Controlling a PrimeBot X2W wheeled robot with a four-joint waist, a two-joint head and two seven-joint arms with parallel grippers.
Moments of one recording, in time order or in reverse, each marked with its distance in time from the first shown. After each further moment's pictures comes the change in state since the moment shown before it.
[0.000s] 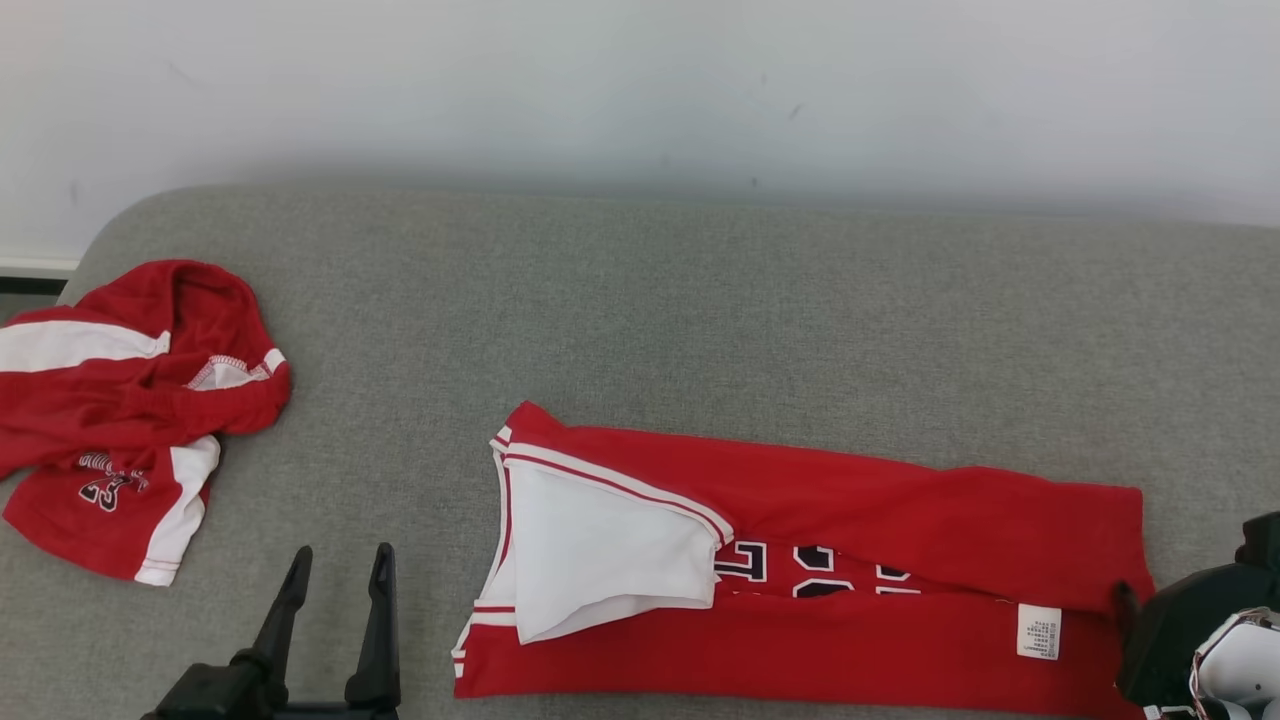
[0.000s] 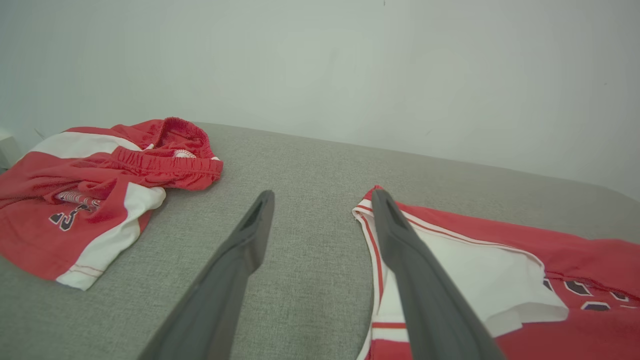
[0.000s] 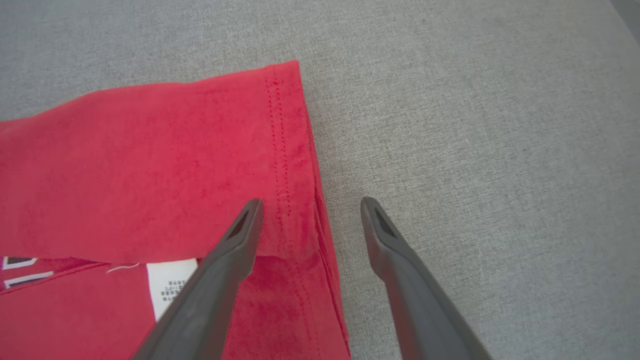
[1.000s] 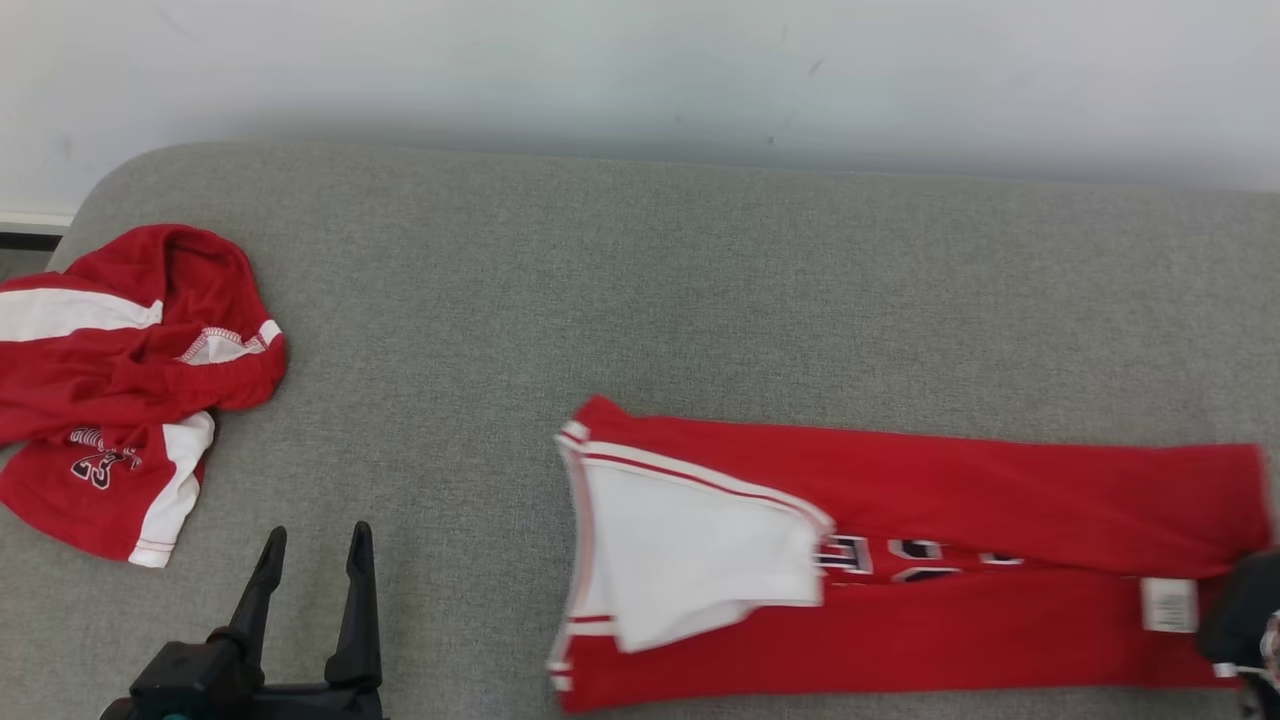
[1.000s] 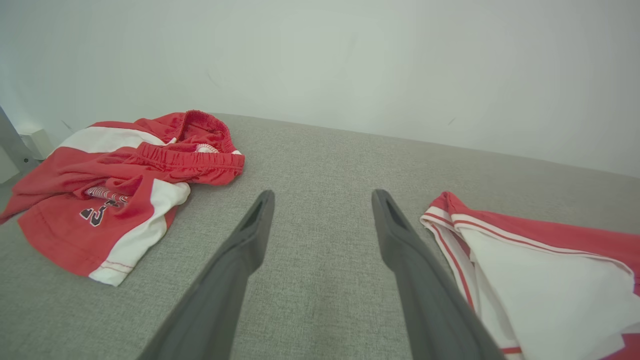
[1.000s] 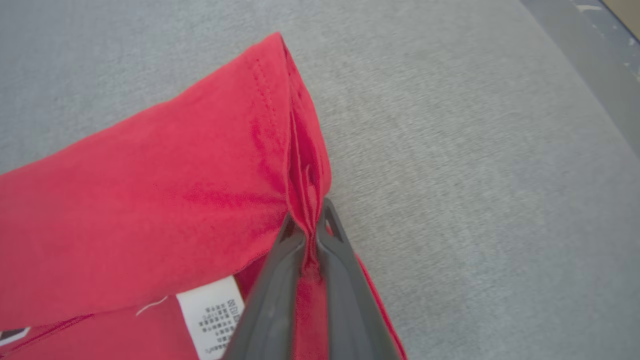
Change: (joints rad) left arm -0.001 0.036 0.003 -0.090 0.000 0.069 0.079; right arm -0.100 0.004 -0.158 0.046 -0.074 0.002 -0.042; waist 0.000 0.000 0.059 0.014
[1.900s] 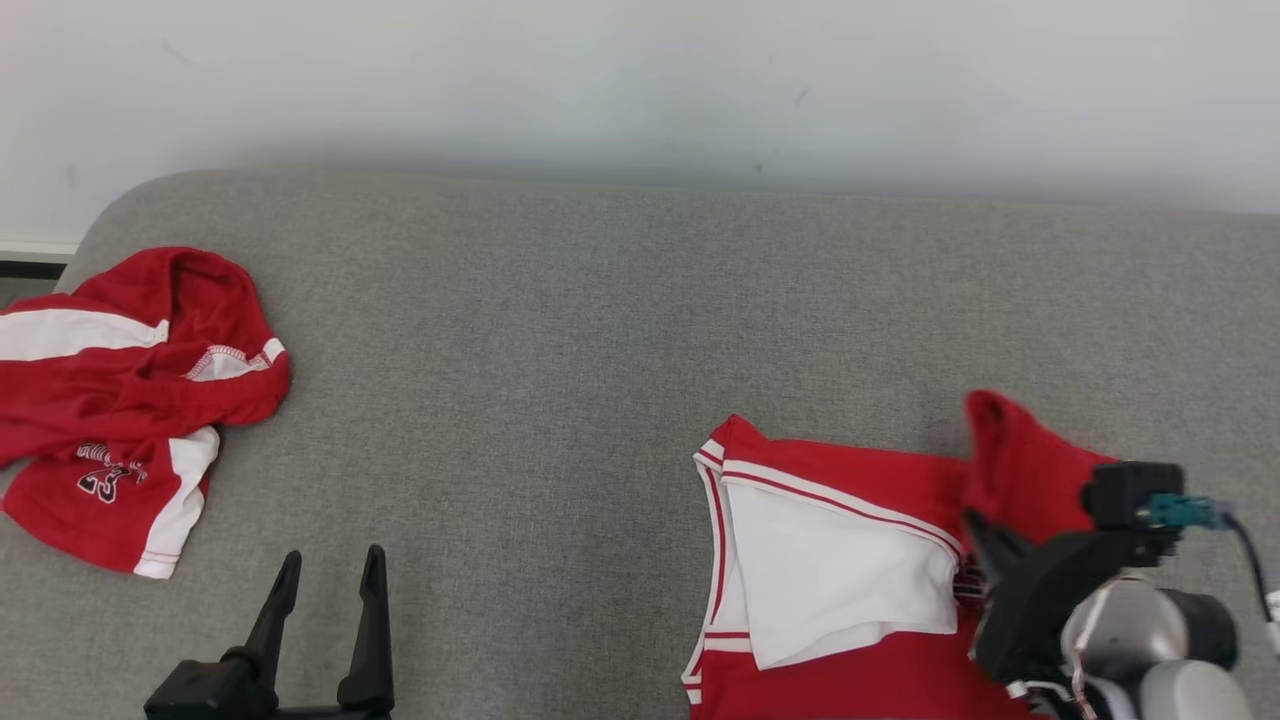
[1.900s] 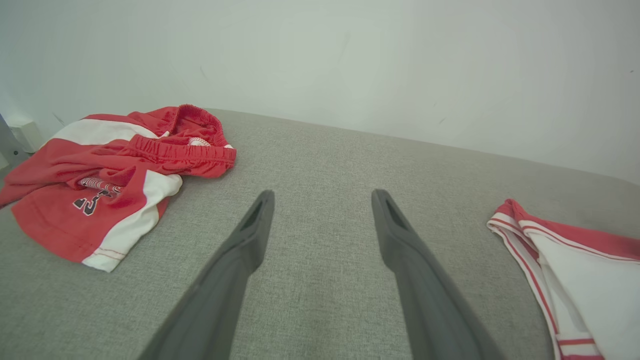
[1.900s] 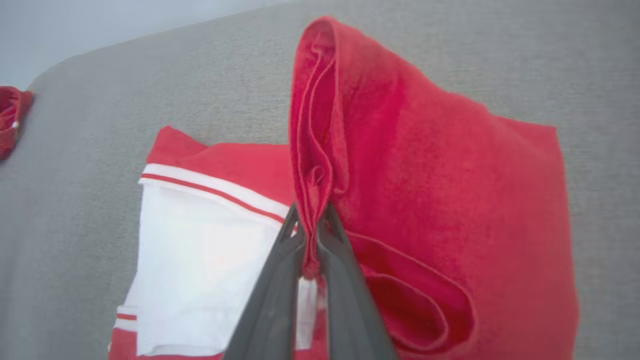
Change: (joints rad) left arm 0.036 0.001 -0.021 -0.025 -0.014 0.019 0.020; right arm 0.111 -0.003 0.437 -0.180 0.270 -0.001 -0.014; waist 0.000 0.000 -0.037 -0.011
